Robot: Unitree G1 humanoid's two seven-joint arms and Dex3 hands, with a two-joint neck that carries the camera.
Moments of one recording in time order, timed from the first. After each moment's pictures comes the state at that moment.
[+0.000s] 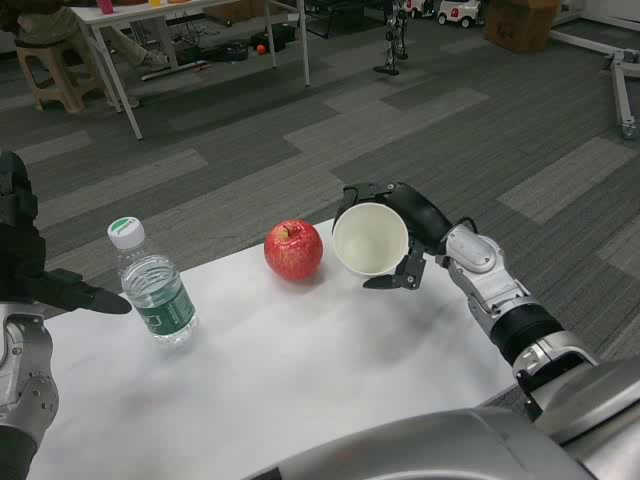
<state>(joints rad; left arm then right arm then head) -0.62 0.21 -0.23 0.76 -0.57 -0.76 -0.07 -0.14 -0.52 -0.11 0.43 0.27 -0.54 0.42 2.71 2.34</state>
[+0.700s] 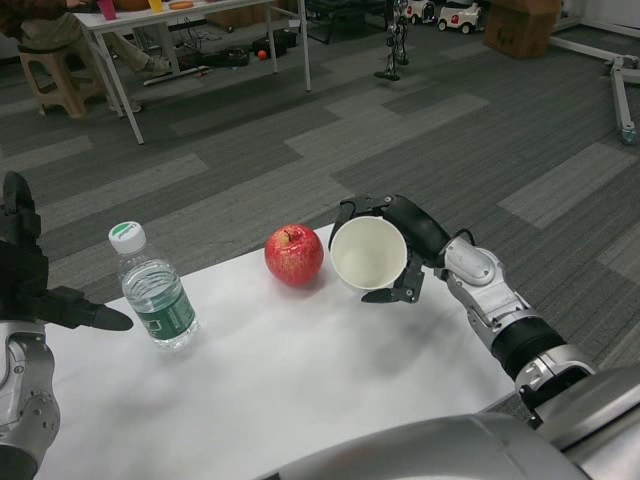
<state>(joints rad) -0.58 0.21 -0.23 0.75 -0.57 -0.76 -0.07 -0.11 -0.51 -0.10 0.40 0.27 -0.54 0.42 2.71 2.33</state>
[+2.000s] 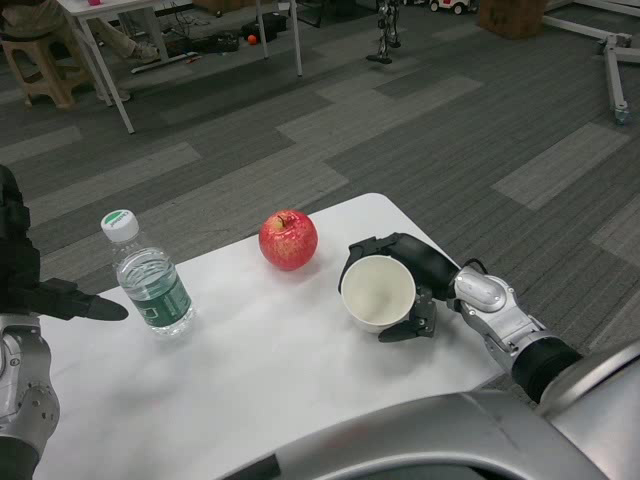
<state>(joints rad) -0.57 0.21 -0.23 0.75 -0.58 -0.76 -0.07 0.07 -0.52 -0.04 0.40 0.28 -0.54 0.43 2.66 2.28</state>
